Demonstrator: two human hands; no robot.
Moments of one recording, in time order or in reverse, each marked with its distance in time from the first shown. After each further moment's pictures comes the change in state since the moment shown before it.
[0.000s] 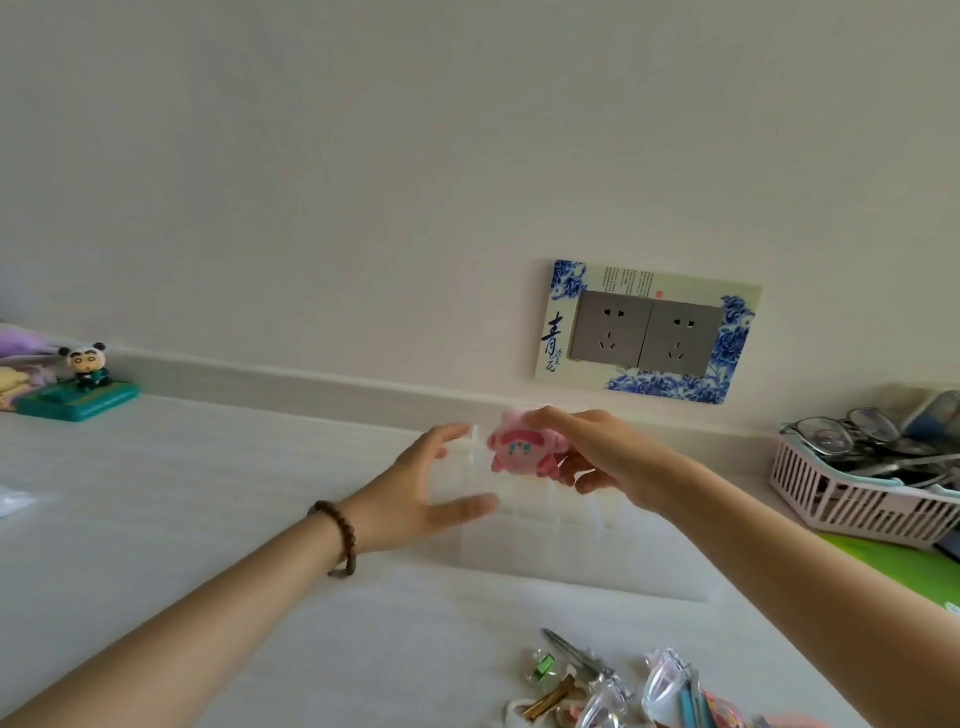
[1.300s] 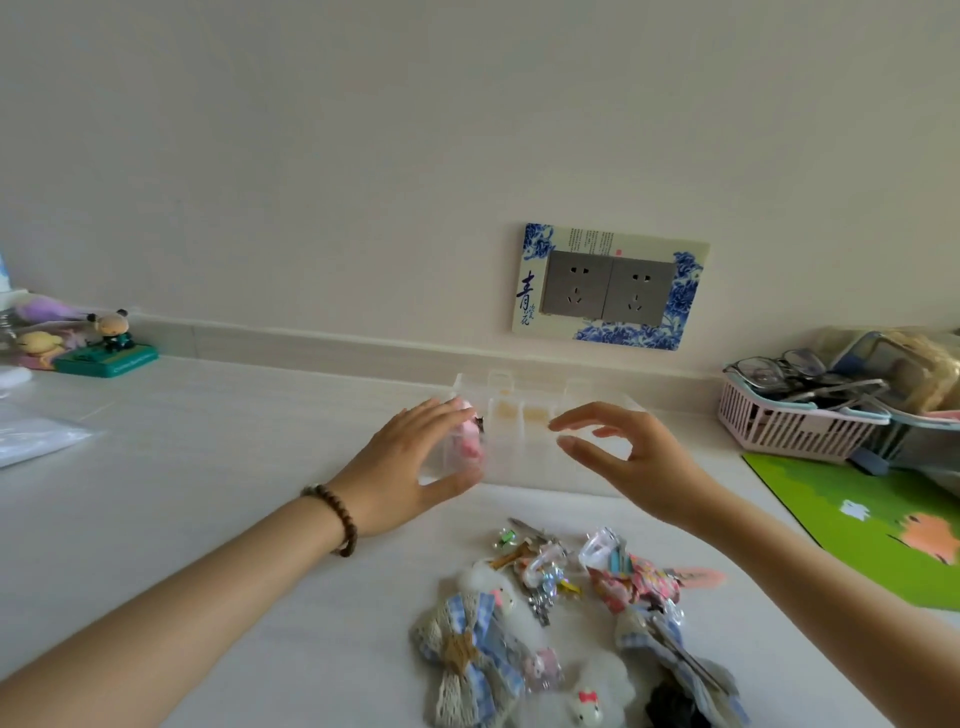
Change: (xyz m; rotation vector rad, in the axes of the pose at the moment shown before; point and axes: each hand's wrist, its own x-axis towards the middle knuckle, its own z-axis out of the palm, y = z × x) left_hand -0.064 0.029 0.023 0.447 0.058 0.242; right_hand -0.098 0.063 -0.014 -0.329 0.189 -0.518
